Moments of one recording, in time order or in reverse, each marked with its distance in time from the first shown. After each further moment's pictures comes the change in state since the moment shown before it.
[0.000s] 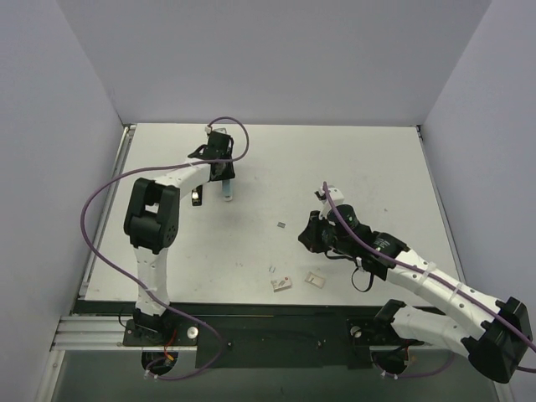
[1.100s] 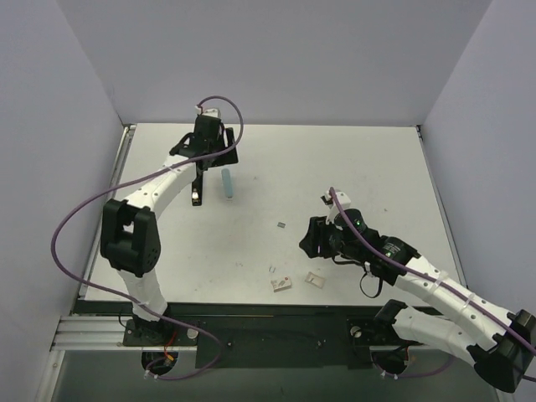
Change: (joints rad) left arm -0.006 -0.214 0.033 -0.100 0.010 0.031; right arm 0.000 -0.084 0.000 -0.103 0.011 -0.016
